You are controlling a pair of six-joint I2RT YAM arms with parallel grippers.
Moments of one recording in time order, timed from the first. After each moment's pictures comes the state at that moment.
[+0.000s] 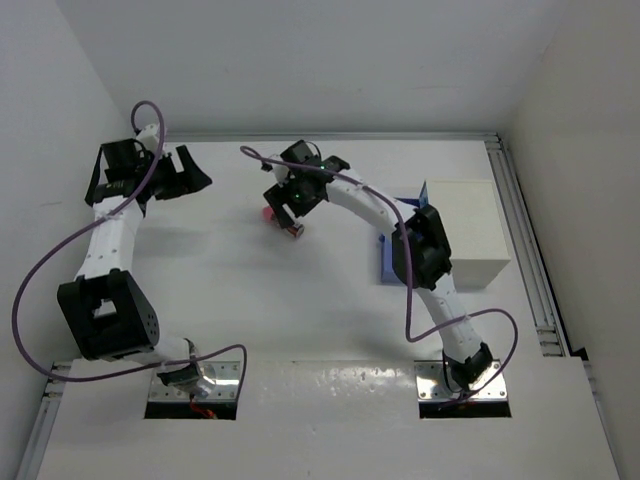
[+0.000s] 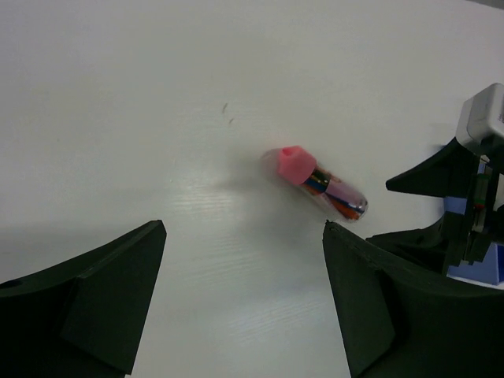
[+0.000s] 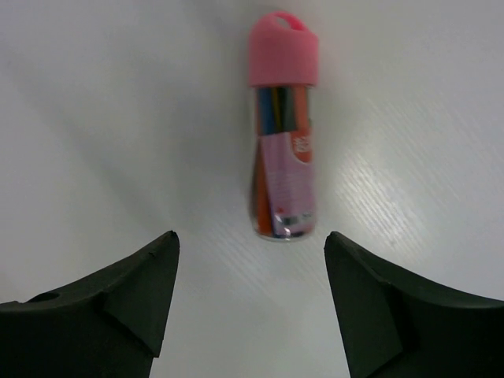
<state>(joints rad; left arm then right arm) 0.26 1.46 1.26 -0.40 0.55 -0.13 0.68 2.34 2.11 -0.77 -0.17 -0.07</state>
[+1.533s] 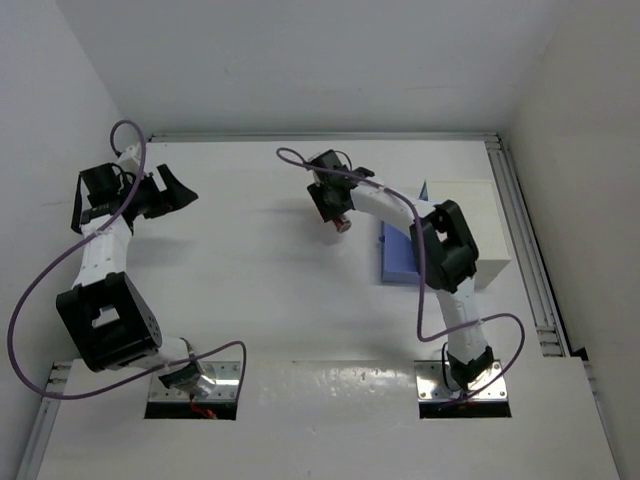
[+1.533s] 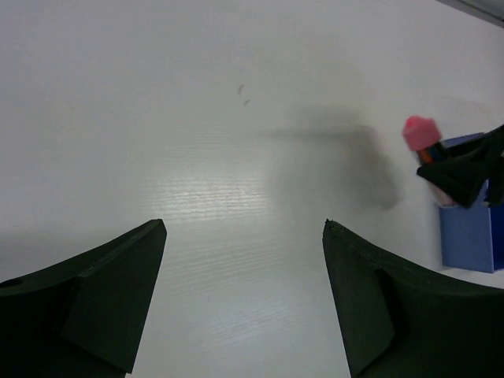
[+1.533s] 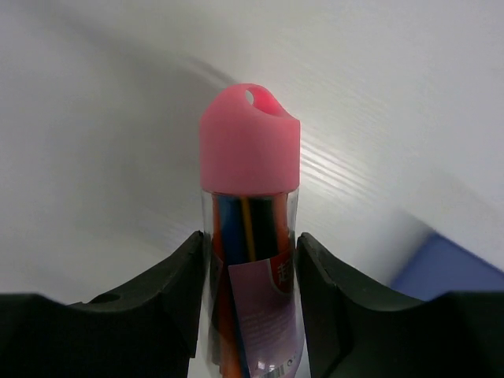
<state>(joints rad) 0.45 1.41 1.09 -0.33 0.70 -0.09 0.62 2.22 1.74 -0.55 0.14 0.00</state>
